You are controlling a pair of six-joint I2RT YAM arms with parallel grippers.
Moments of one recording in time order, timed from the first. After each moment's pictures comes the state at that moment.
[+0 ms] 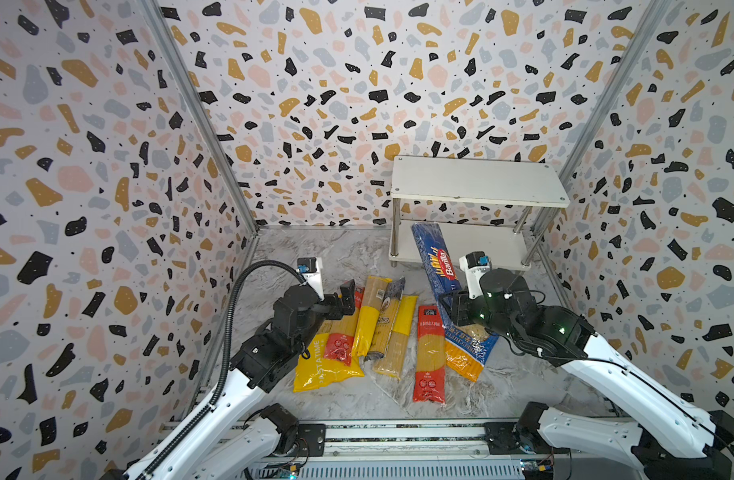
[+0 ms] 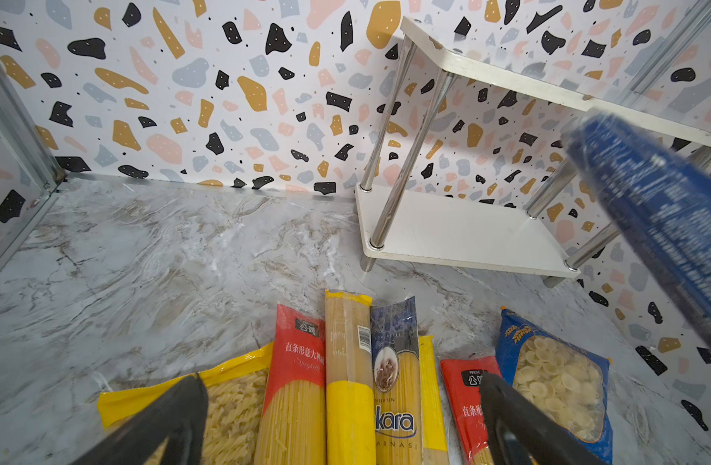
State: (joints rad) left arm -0.60 0.81 0.85 -0.37 -0.29 -0.37; right arm 0.85 1.04 1.25 -0.76 0.17 0.53
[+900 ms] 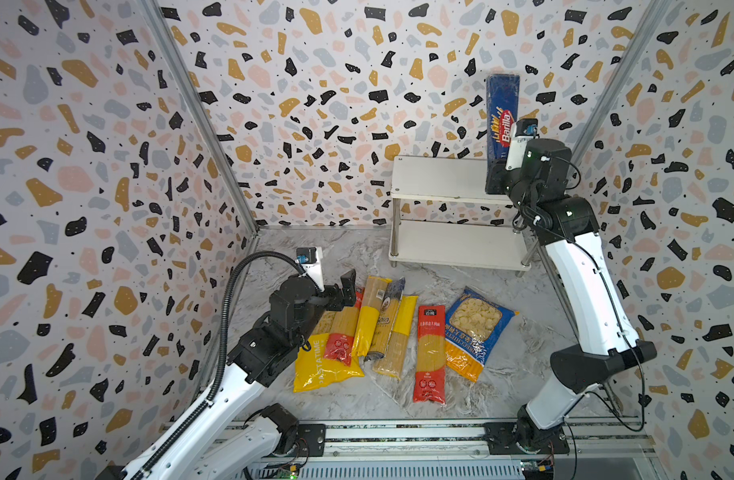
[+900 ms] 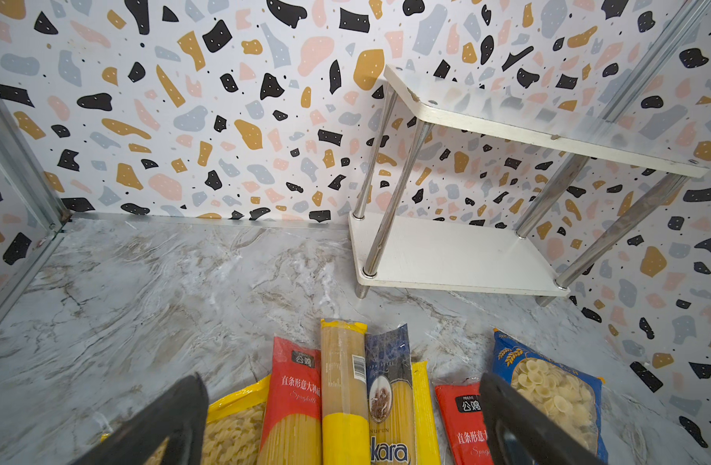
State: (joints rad) left arm -0.60 0.84 0.93 -0.36 -0.29 -0.32; right arm 0.32 1.72 2.29 -0.73 0.28 0.05
